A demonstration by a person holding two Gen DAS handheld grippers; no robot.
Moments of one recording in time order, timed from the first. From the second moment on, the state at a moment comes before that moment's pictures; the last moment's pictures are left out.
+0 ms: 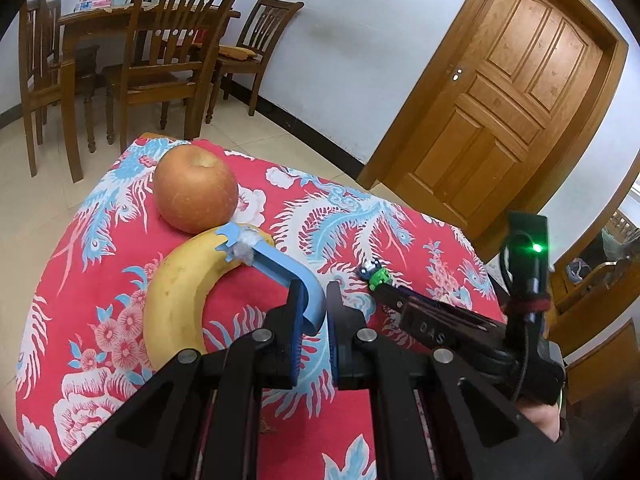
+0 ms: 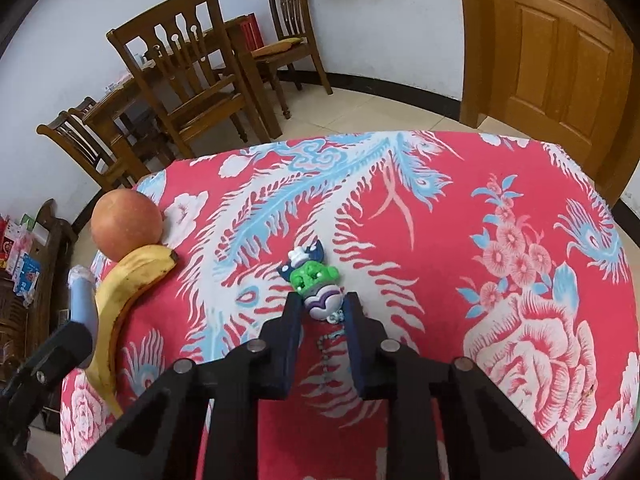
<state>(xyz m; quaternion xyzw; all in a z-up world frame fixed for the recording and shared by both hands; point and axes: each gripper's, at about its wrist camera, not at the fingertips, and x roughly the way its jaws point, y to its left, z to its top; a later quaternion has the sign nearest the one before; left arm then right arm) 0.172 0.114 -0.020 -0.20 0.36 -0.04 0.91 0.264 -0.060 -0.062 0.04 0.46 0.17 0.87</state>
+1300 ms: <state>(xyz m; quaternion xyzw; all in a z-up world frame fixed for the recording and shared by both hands) 0.118 -0.029 0.040 -0.13 0.35 -0.18 0.91 0.076 -0.248 0.027 0.19 0.36 0.10 0.91</state>
